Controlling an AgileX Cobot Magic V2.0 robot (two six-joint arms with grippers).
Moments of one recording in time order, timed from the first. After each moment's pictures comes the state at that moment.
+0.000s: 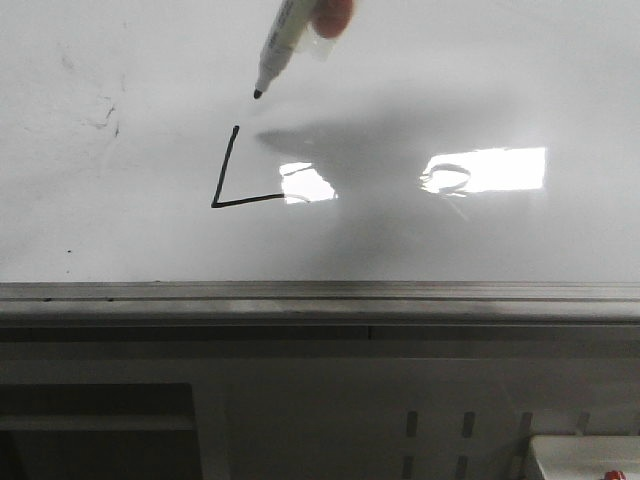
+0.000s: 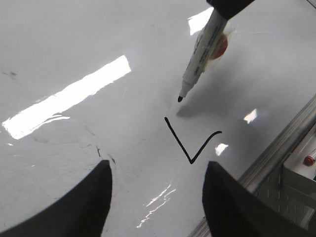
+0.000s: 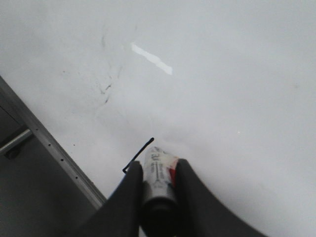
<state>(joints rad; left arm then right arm) -0.65 0.65 -0.26 0.32 -0.17 -0.06 0.71 1.27 -1.16 0.02 0.56 -0.02</state>
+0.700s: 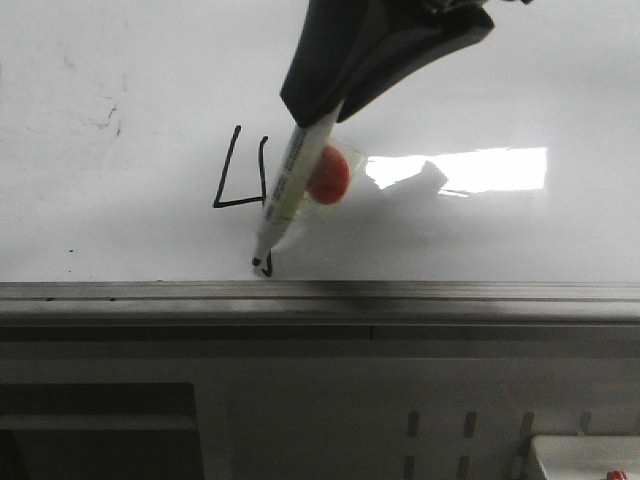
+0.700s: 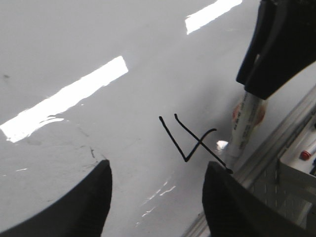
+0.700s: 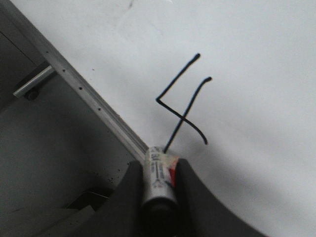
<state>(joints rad) -0.69 0.67 -0.26 0.36 -0.17 -0.06 0.80 1.30 -1.06 0.08 0.61 -0.02</state>
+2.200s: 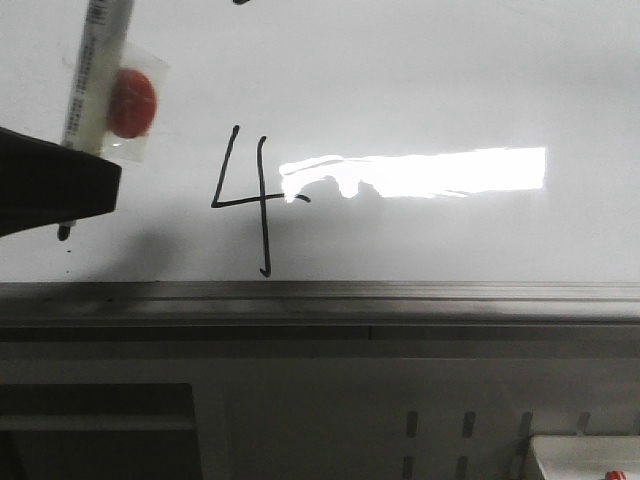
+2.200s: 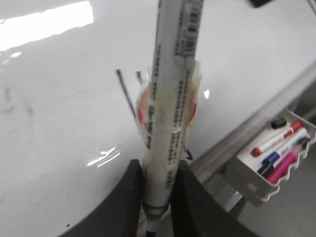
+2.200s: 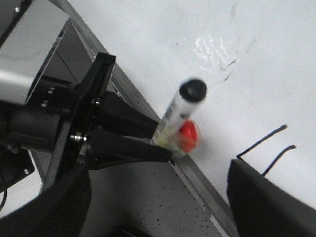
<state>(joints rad) -0.80 0.97 -0.26 -0.08 -0.34 -0.06 0.93 1.26 -1.12 0.13 0.53 -0.02</state>
